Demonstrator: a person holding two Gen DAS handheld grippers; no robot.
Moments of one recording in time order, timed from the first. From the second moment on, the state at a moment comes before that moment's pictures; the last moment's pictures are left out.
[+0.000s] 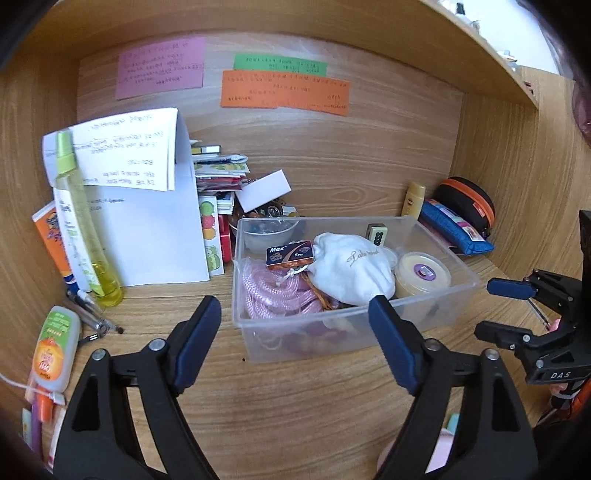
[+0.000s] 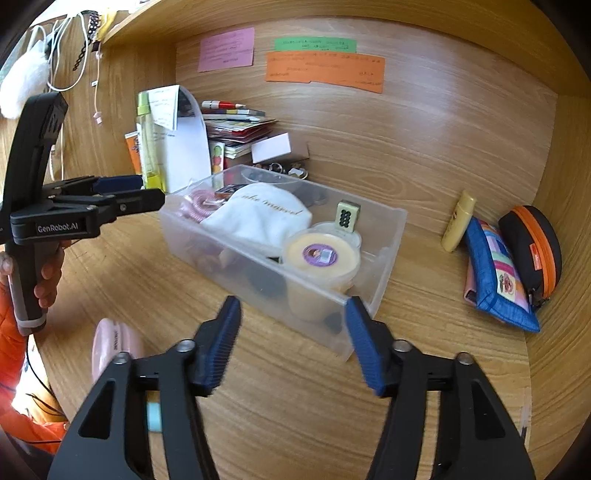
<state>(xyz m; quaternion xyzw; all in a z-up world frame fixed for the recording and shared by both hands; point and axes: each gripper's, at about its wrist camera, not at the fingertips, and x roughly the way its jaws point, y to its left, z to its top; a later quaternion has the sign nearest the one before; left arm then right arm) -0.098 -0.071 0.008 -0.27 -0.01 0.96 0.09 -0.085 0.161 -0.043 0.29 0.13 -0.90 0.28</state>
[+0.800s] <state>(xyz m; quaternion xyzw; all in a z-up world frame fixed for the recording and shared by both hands) -0.022 -0.052 0.003 -0.27 -0.01 0.96 0.11 -0.017 0.165 -0.071 0.31 0.11 -0.88 0.34</state>
